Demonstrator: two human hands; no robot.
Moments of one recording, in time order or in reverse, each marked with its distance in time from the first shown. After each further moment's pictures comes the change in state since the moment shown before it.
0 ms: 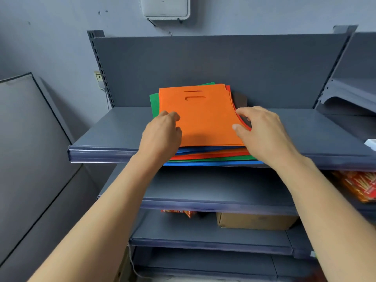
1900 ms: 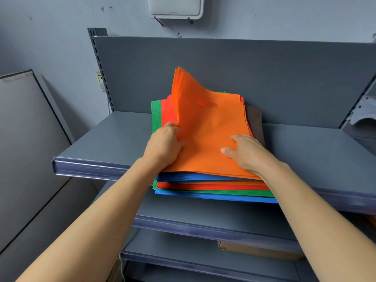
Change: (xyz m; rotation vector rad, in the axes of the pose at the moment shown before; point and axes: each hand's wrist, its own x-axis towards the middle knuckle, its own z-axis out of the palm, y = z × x) left_hand 0.081 -0.029 0.057 0.020 -0.073 -0.048; right_hand 0.097 0.035 0.078 -0.059 -0.460 0.119
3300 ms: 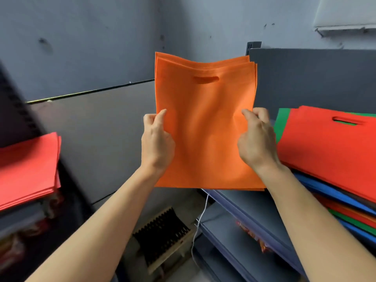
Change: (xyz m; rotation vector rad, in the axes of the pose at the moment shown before) left_hand -0.208 -0.077 -0.132 -0.013 0.767 -0.634; right_hand -0.081 -0.184 0.039 0.412 0.300 -0.767
